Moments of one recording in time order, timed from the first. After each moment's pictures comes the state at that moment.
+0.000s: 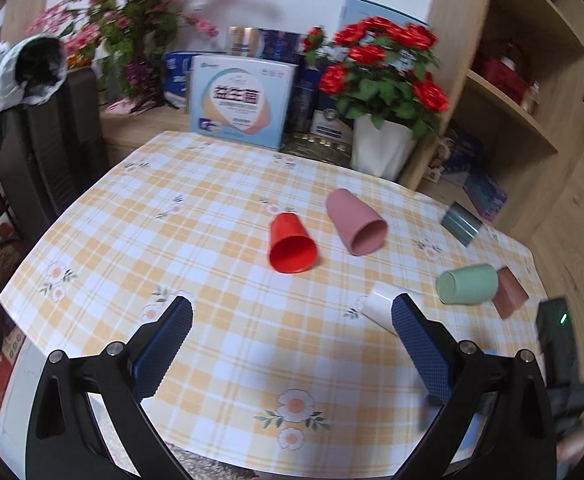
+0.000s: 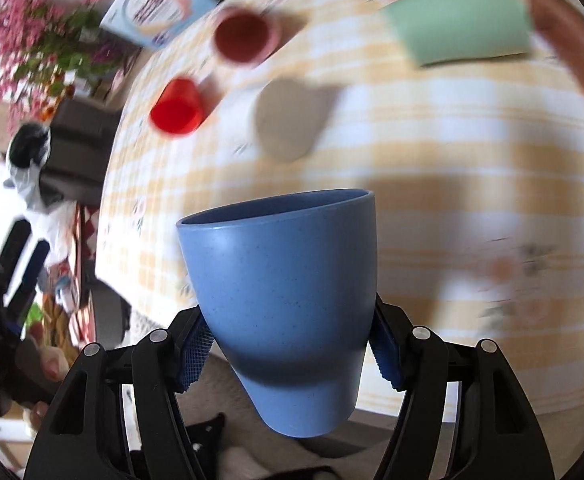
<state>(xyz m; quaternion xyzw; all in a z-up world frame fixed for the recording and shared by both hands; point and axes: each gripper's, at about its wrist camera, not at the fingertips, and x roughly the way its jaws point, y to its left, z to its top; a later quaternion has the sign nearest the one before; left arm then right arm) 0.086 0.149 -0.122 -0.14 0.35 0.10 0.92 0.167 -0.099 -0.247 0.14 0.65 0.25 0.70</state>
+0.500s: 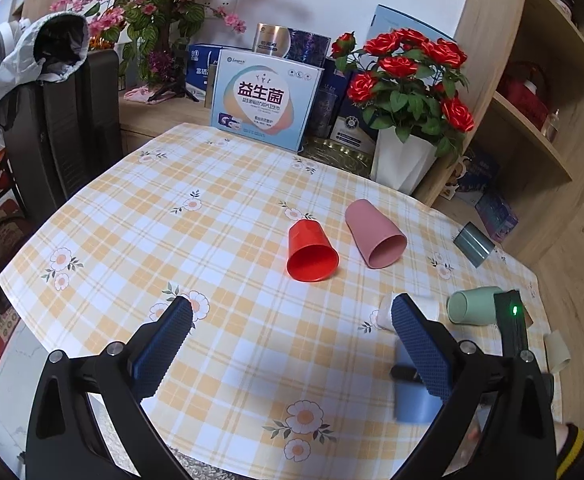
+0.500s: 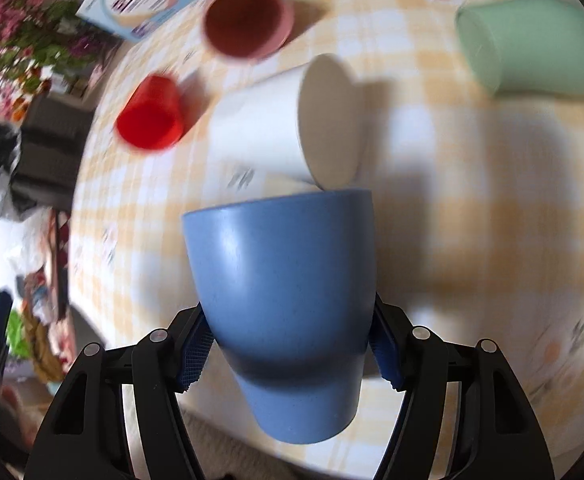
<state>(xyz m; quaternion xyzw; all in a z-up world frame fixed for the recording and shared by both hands) 0.092 0.167 -0.128 -0.18 0.34 0.12 0.91 0.228 -0.068 -0.270 0.13 0.64 0.19 0.73</state>
